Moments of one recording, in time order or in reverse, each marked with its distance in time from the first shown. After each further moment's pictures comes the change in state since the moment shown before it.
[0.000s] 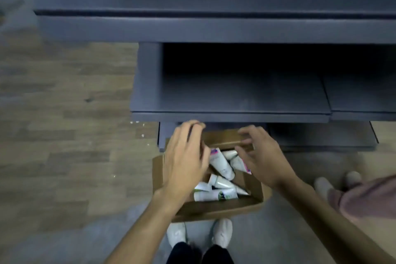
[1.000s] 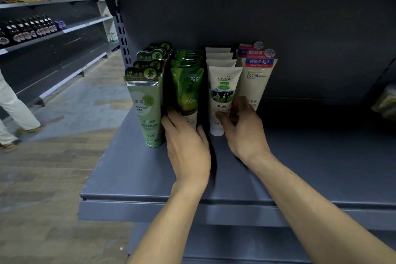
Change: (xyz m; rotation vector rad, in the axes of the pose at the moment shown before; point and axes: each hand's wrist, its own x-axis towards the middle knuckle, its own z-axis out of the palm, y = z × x) left_hand 0.280 0.081 -0.122 -0.145 0.568 -0.297; right_hand 0.229 -0.205 -0.165 0.190 0.546 -0.285
